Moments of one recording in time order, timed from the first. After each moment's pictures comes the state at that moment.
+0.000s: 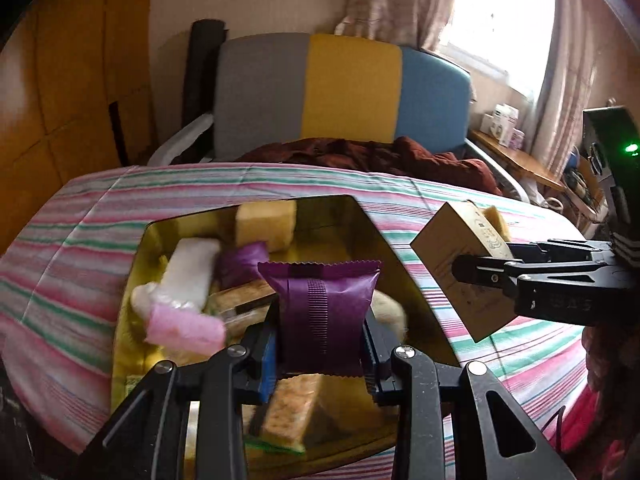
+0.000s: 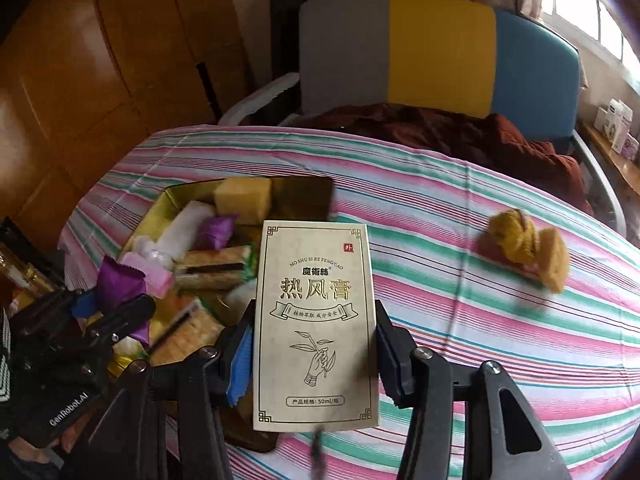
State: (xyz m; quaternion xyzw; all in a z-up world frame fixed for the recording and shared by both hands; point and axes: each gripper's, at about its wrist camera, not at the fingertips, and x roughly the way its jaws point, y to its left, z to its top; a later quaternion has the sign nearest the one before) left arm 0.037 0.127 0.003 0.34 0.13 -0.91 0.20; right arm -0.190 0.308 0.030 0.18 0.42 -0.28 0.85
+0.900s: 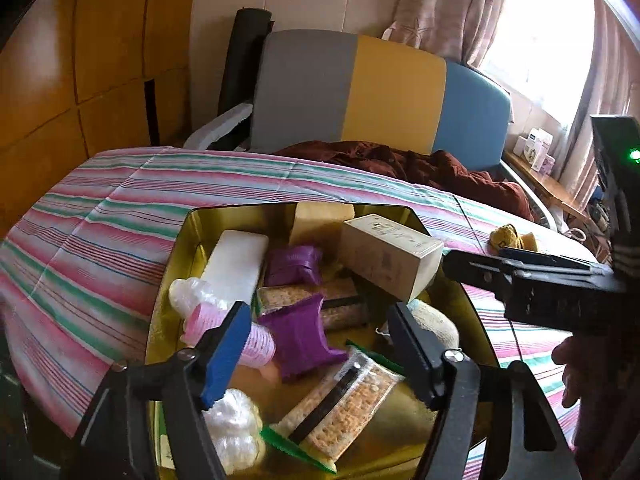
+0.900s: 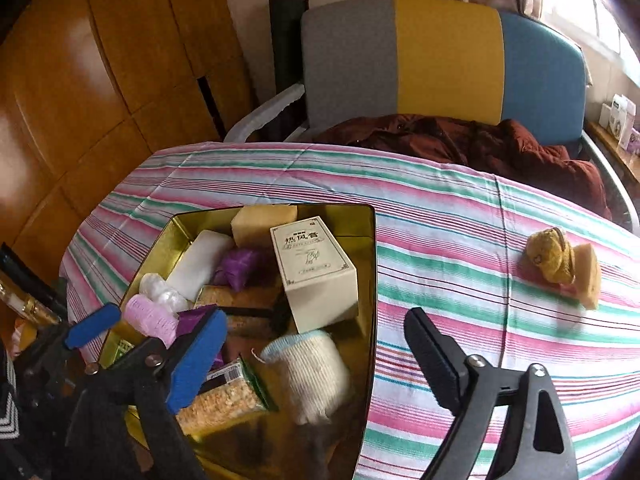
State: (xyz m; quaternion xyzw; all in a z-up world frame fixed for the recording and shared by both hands) left arm 0.045 0.086 -0.007 0.33 0.17 -0.89 0.25; right arm -0.145 0.307 0.020 0.18 0.39 -0.29 0.86
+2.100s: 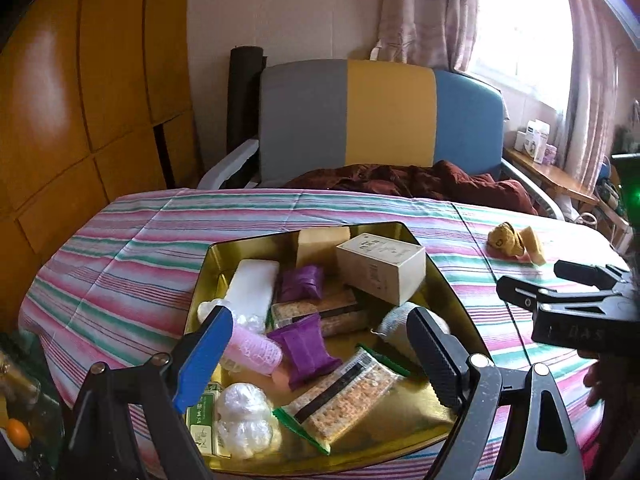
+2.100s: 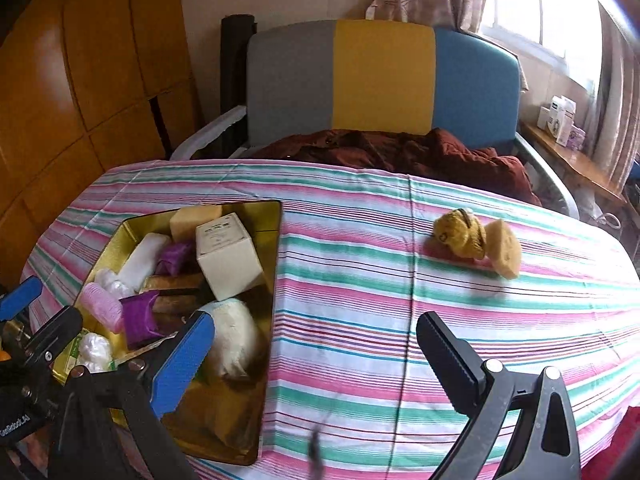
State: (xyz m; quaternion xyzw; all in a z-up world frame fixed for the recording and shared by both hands) left arm 0.057 0.126 0.021 0.30 0.10 -0.90 0.29; right arm -0.215 0.314 0.031 0.16 0.37 -0.39 0.83
